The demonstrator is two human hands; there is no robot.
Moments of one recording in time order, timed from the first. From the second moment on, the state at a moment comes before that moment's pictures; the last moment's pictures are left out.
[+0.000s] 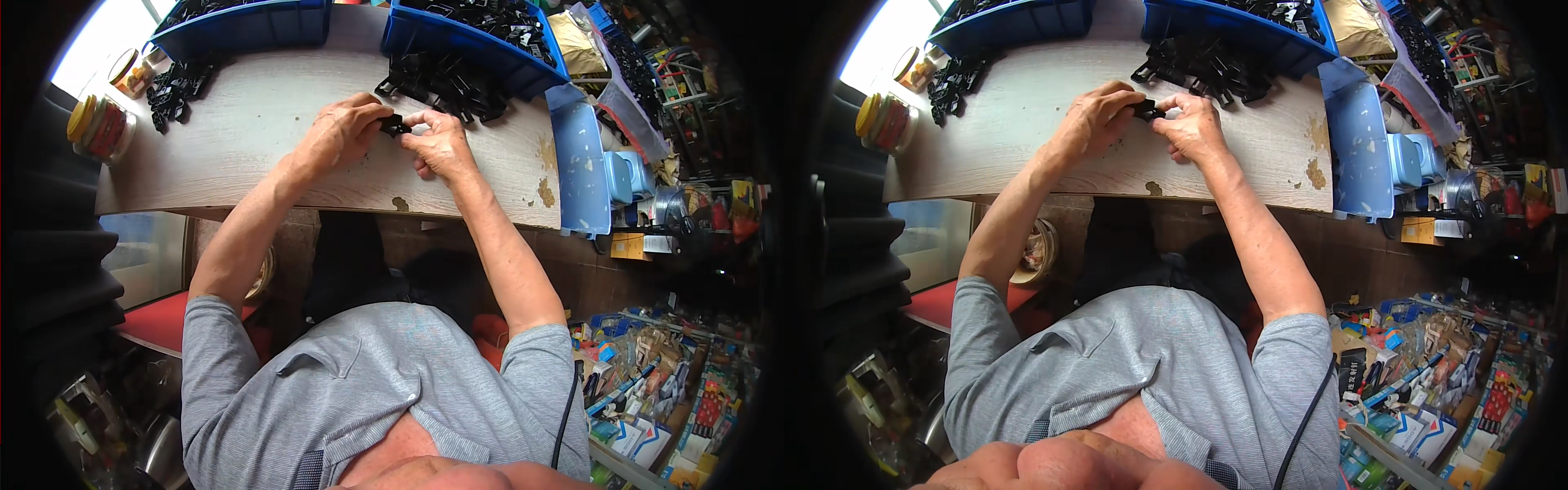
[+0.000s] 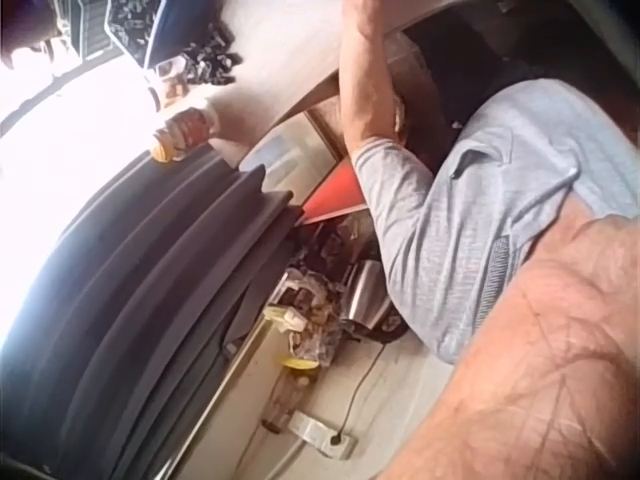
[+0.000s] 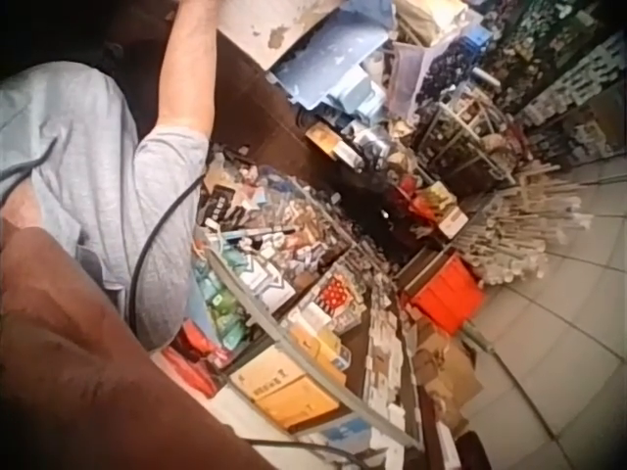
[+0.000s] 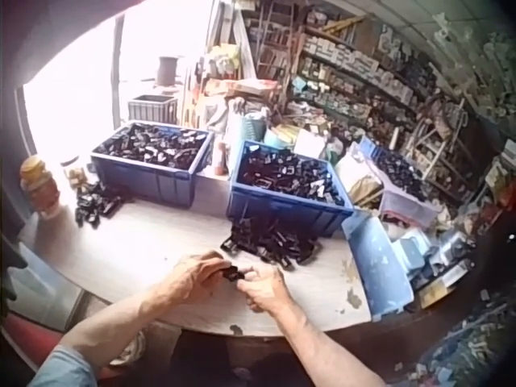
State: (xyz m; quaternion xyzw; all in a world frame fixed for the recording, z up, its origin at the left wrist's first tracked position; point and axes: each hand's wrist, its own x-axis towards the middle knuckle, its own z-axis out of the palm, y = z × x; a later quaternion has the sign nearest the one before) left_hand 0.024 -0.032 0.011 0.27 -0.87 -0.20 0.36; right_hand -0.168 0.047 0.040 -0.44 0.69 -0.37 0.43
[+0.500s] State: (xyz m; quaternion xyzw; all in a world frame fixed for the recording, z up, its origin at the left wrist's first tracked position) left_hand 0.011 -0.029 0.007 0.16 -0.92 -0.17 0.31; right_hand -0.178 0.047 0.034 -0.46 0.68 -0.36 0.45
